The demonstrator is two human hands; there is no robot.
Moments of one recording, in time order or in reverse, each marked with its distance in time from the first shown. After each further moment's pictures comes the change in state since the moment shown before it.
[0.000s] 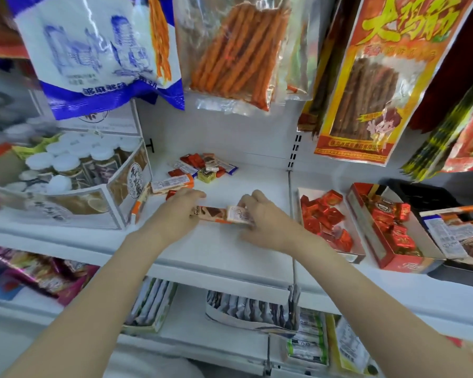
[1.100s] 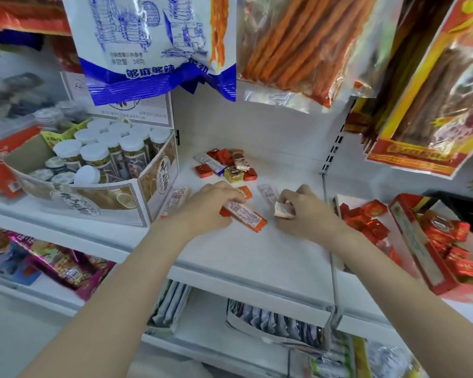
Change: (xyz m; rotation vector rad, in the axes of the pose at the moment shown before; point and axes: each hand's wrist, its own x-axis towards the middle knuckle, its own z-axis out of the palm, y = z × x) left_hand 0.014 -0.008 -0.008 -0.086 -0.099 0.155; right_hand 0.026 0.017 -0.004 -0.020 0.029 0.244
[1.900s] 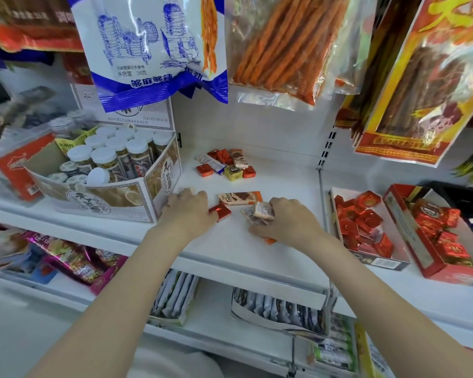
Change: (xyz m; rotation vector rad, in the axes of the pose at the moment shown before) left_hand -0.027 0.002 -0.005 0.262 -0.031 -0.473; right_hand -0.017 -0.030 0.017 0.016 -0.023 0.031
